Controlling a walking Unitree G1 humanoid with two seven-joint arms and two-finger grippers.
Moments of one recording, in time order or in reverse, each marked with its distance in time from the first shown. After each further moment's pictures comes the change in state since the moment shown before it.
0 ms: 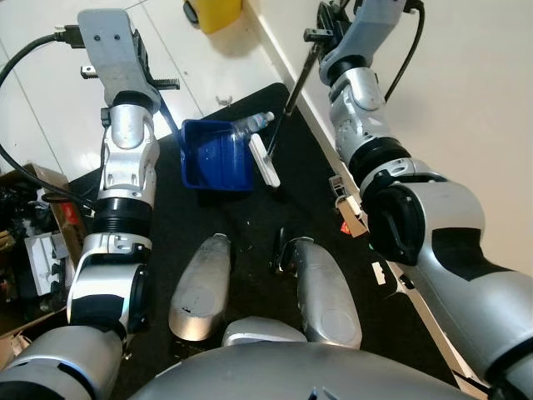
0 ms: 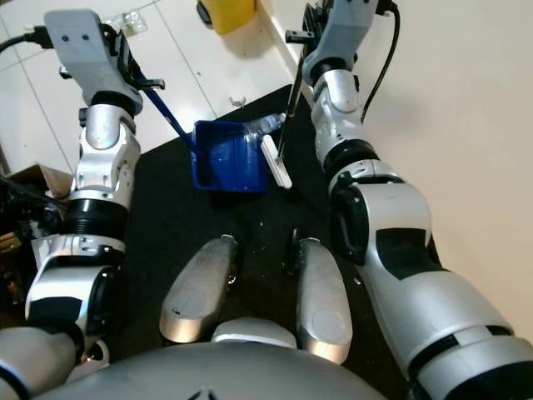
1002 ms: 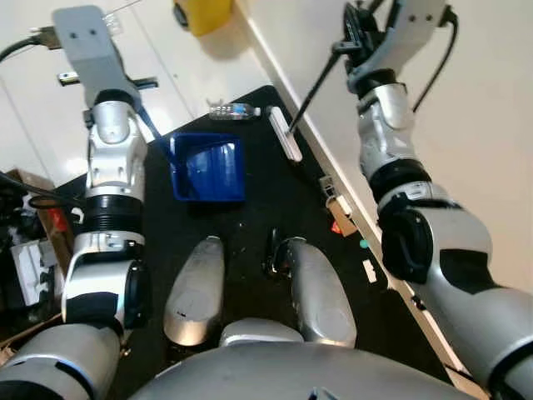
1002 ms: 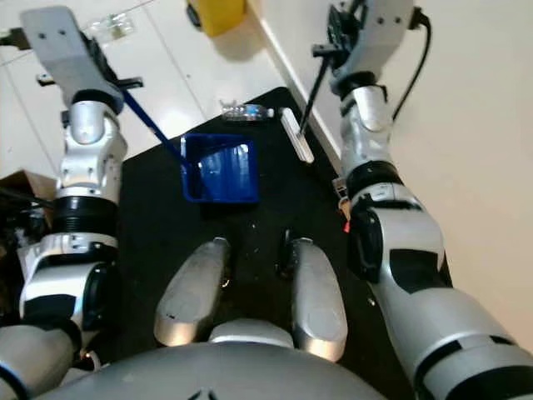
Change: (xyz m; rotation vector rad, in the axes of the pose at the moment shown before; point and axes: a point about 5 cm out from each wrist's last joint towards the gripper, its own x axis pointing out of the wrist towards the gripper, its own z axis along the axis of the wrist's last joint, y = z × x) left arm 0.009 0.035 0.006 0.019 0.064 0.185; right arm -0.034 -0.056 -0.006 -0.045 -0.129 -0.019
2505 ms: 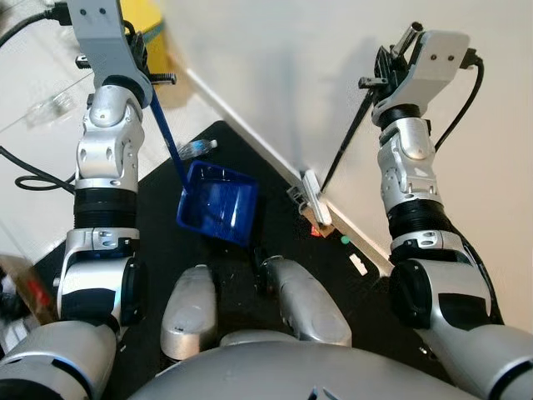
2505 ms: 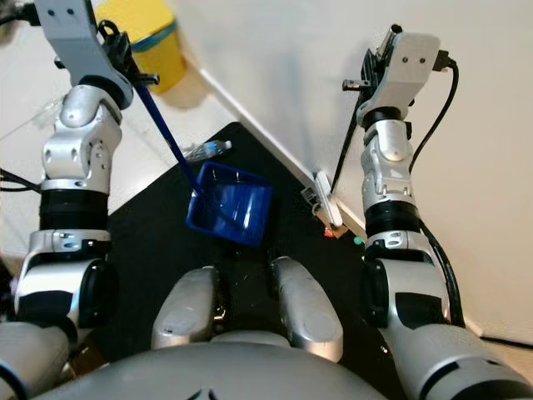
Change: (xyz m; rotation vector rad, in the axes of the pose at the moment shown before) left arm -0.002 -0.029 0.011 -0.063 0.121 -0.274; right arm -0.028 -0.025 -0.004 -0.122 0.121 -0.159
